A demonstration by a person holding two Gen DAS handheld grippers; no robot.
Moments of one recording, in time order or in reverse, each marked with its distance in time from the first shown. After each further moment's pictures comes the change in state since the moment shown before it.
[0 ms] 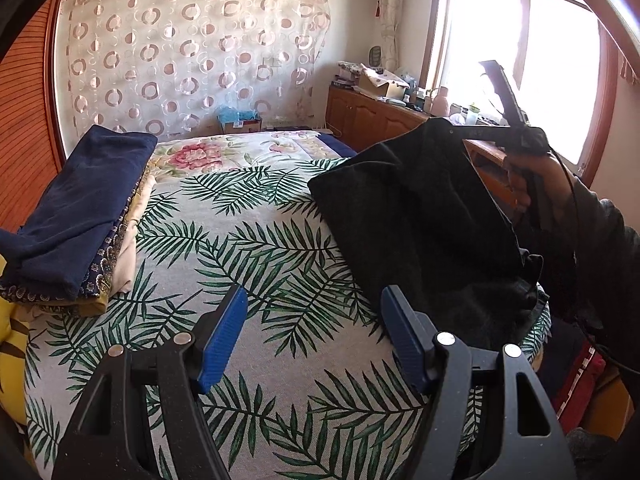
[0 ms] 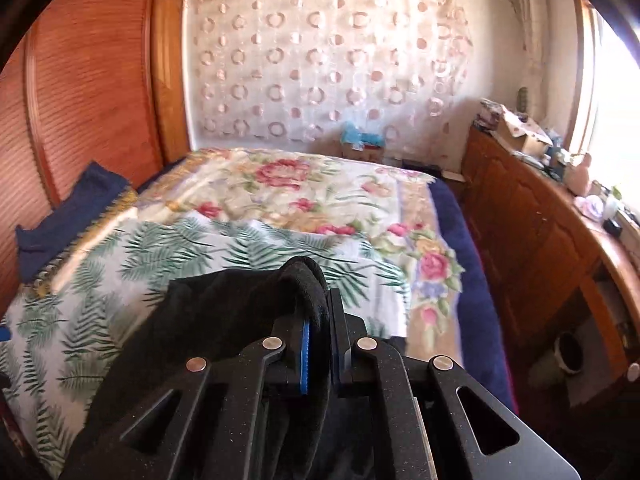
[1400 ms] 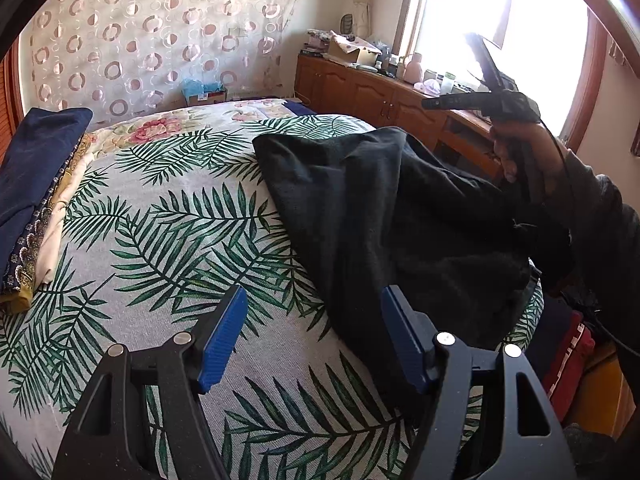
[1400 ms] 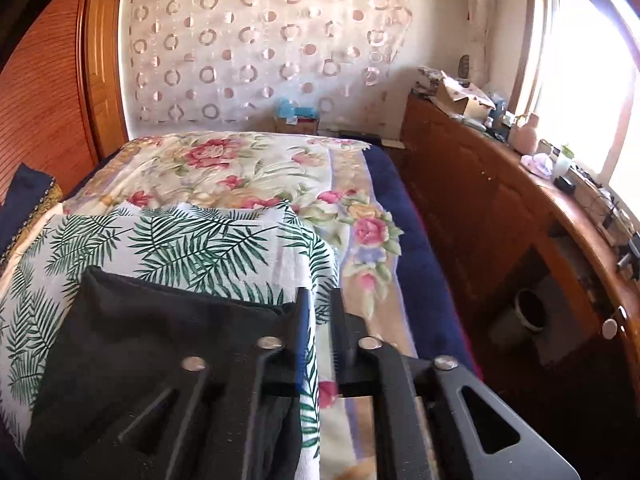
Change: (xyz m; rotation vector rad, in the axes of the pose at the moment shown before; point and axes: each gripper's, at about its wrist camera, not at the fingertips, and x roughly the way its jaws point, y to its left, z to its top) left arm 0.052 -0.043 -0.011 0.043 0.121 -0.099; right arm 0.008 -0.057 -0.006 0.105 0.082 -0.169
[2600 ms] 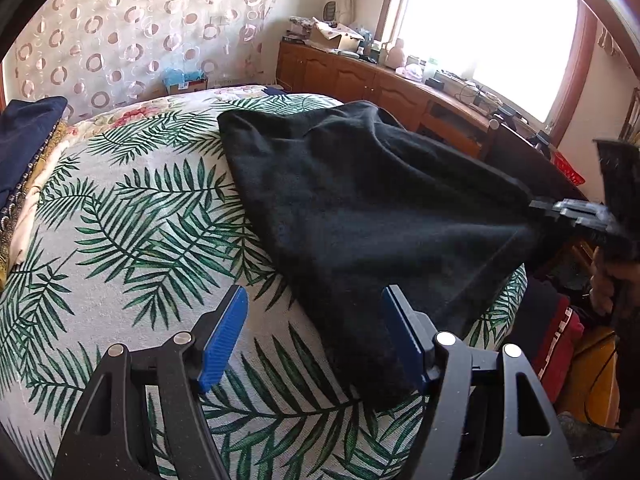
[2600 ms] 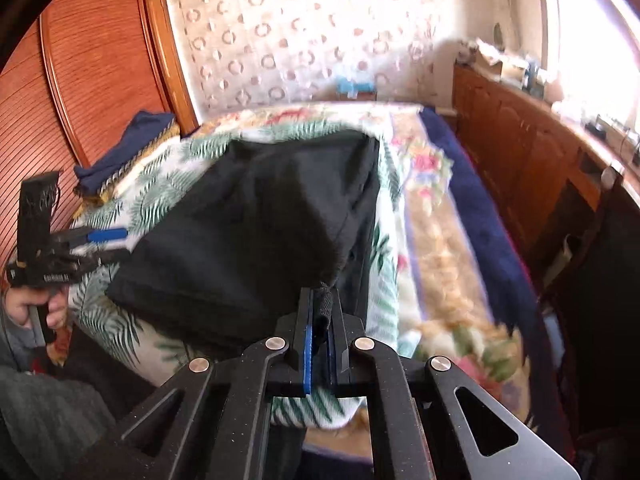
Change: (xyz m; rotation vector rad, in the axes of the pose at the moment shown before) left arm 0.011 -0.024 -0.014 0.023 0.052 -0.056; right arm -0.184 -0.026 -0.185 0.033 0.068 0.269
